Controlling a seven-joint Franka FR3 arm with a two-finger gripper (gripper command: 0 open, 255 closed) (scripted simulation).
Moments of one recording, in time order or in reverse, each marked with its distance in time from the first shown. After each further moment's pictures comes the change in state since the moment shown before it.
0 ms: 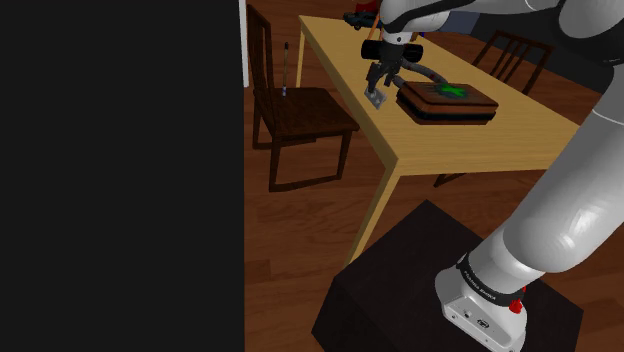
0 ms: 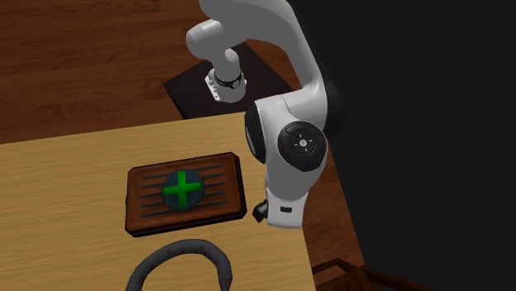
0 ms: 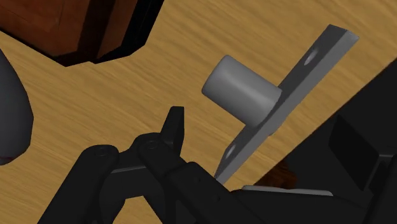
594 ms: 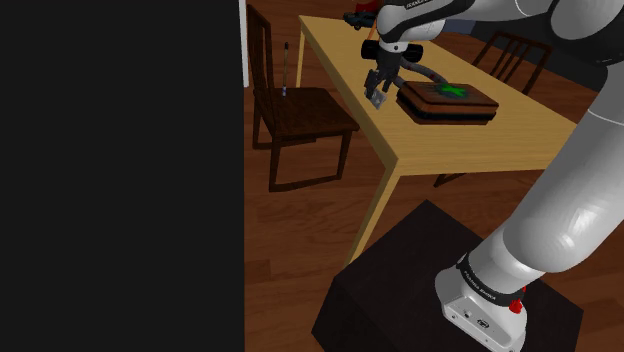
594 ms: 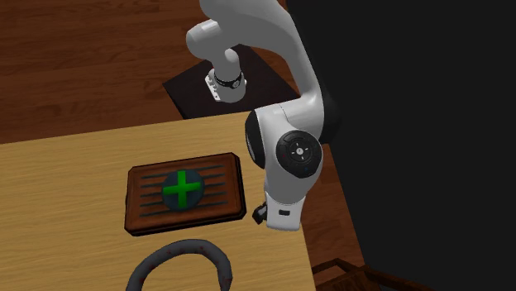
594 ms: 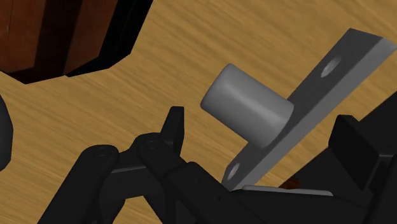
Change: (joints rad) arm -0.003 0.024 0.000 -0.030 0.006 0.054 -0.005
